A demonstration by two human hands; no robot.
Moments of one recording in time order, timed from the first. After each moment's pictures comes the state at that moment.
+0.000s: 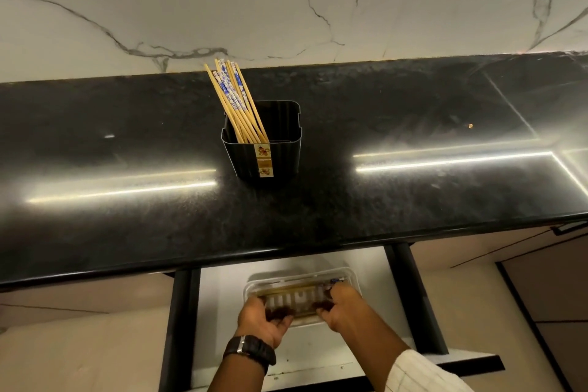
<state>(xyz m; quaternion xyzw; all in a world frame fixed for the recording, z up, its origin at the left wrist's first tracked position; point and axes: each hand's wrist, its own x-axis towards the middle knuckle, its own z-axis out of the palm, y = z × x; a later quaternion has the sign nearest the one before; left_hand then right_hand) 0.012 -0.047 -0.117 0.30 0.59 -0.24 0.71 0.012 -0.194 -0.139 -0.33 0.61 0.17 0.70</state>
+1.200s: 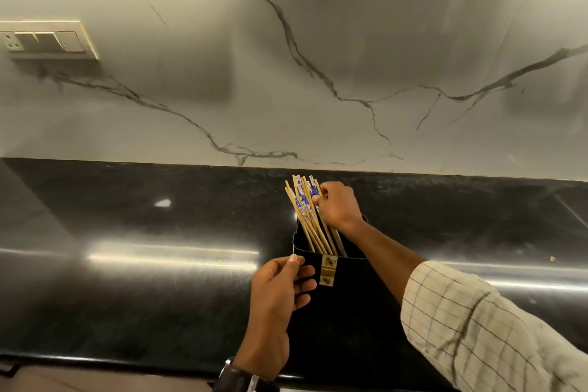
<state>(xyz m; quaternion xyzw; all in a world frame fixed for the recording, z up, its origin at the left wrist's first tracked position) 0.139 0.003 0.074 0.60 0.26 -0.07 0.75 0.320 -0.117 0.051 -0.93 0.00 -0.03 0.35</state>
